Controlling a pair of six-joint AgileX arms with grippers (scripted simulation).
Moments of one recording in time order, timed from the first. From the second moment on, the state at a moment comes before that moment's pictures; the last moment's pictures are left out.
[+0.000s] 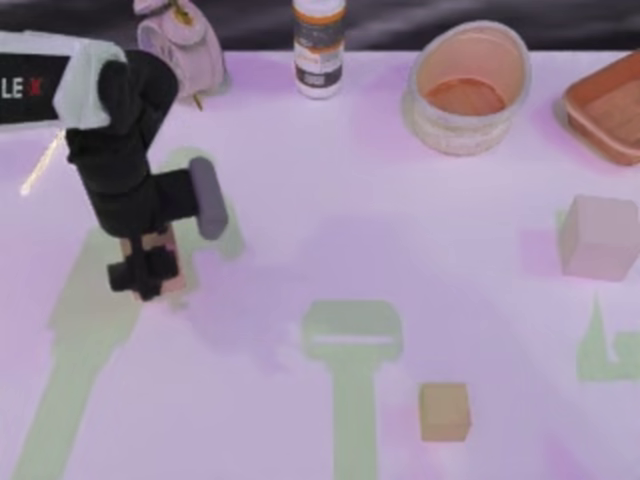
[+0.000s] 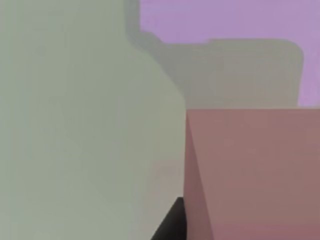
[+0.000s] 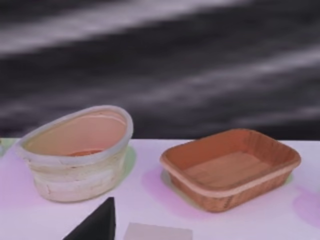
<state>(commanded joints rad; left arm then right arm) -0.26 2.12 1.44 -0.89 0.01 1.04 0.01 0.00 0.00 0.00 0.00 0.00</state>
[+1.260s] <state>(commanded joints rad) -0.80 2.01 1.50 -1.07 0.02 0.74 0.01 0.00 0.00 0.00 0.00 0.00</state>
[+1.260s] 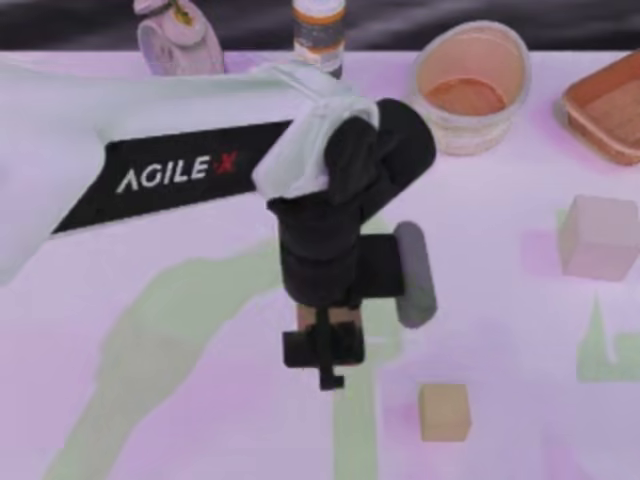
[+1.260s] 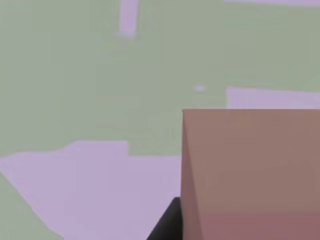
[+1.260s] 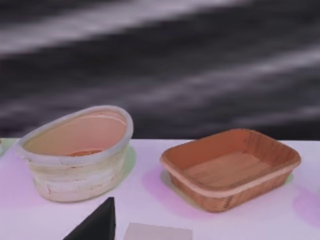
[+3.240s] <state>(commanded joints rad) -0.91 2.10 1.37 -0.83 0.02 0.67 0.01 0.00 0.00 0.00 0.00 0.00</state>
